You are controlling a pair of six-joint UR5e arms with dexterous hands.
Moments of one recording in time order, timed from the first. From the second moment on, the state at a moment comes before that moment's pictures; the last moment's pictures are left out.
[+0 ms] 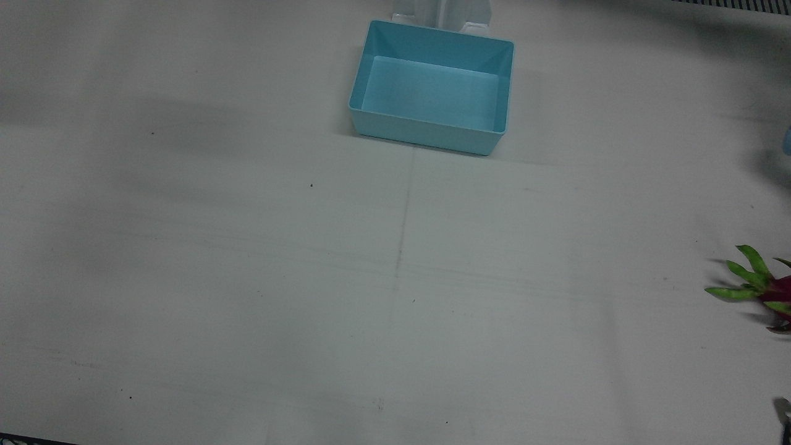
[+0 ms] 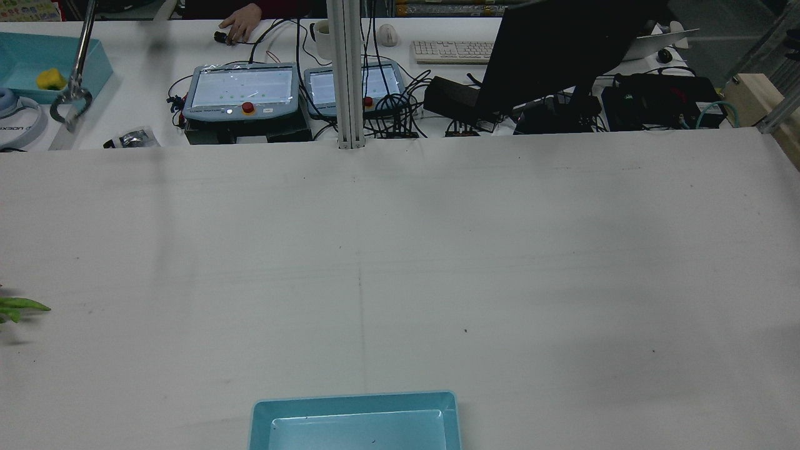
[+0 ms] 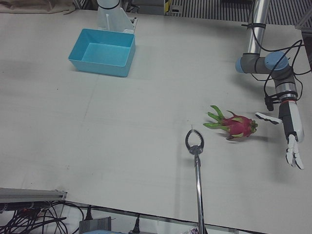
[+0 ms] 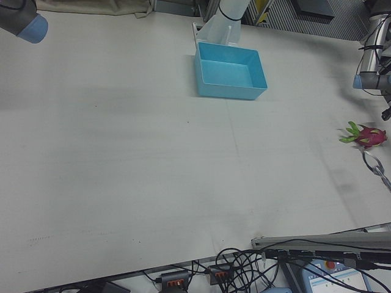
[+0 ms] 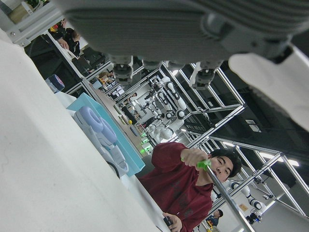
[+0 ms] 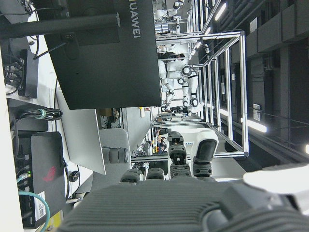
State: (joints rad) left arm -1.03 -1.52 -1.15 -0.55 1.01 0.70; right arm 1.50 -1.55 1.56 -3.25 -1.45 0.11
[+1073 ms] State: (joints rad) left arm -0.99 -1.55 -1.28 -0.39 1.01 0.52; right arm 1.50 -1.55 1.57 -3.25 -1.45 0.11
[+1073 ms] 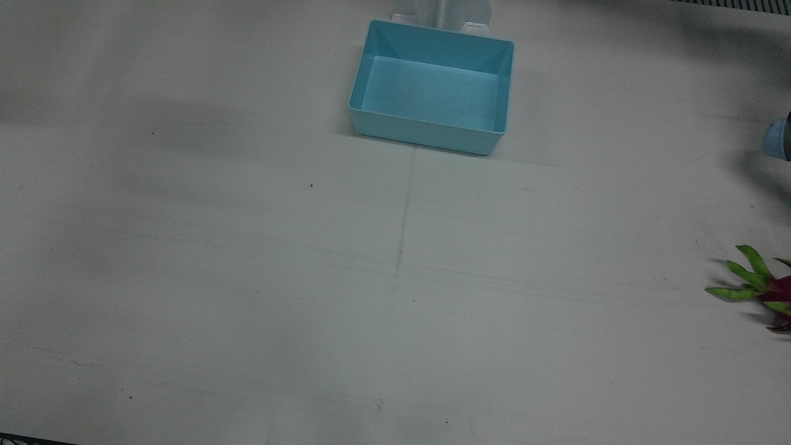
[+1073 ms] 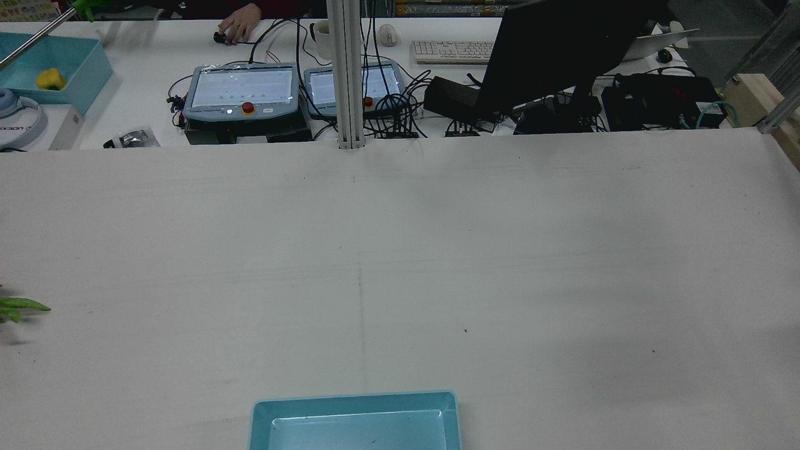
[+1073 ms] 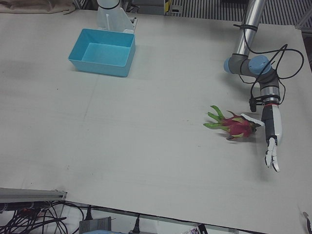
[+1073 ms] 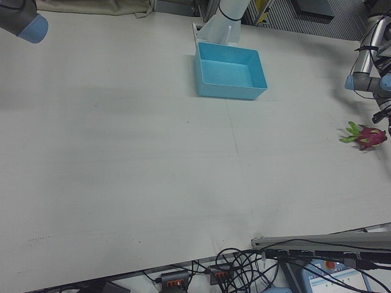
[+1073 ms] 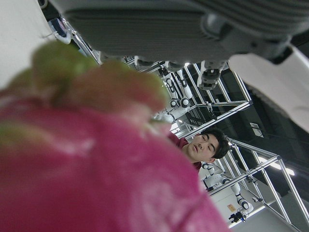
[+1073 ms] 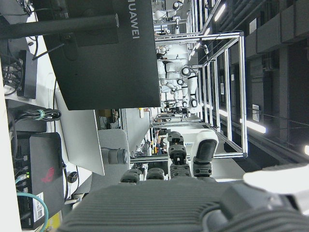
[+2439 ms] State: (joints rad) left arm -1.63 -1.41 -1.81 -0.11 1.86 1.37; right arm 1.50 -1.55 1.57 -3.25 -1.45 0.11
